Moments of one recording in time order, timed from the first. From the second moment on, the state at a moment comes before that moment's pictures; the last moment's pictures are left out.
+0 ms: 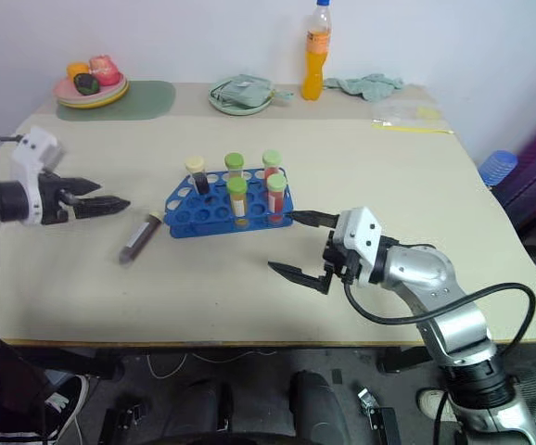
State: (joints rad) left arm -0.69 1.11 -0.01 0.09 -0.49 1.12 -0.93; right arm -0.24 -0.59 0.07 -0.40 0.41 0.26 0.89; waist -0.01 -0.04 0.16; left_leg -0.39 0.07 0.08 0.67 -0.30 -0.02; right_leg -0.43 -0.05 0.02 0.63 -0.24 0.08
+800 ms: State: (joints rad) left arm -1.23 0.78 -0.64 1.10 0.03 0.92 -1.52; right arm -0.25 -0.51 0.11 -0.41 0.33 0.25 0.75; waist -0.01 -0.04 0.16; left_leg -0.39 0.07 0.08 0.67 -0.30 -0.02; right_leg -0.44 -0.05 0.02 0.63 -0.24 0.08
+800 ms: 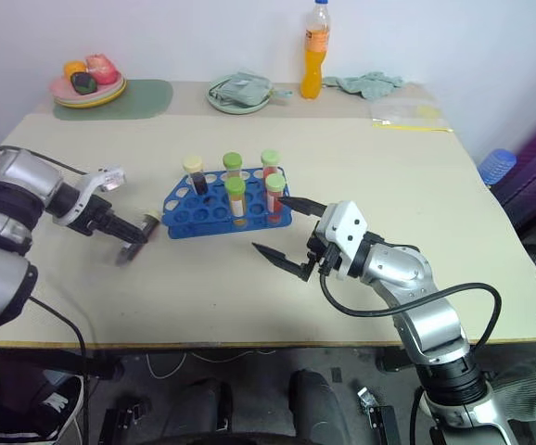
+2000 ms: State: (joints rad) left arm -0.47 0.48 0.36 0.05 -0.38 0.23 -0.82; right arm -0.26 -0.52 0.06 -0.37 0.28 0.25 0.69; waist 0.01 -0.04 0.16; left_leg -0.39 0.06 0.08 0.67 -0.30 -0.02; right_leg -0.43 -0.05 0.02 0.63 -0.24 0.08
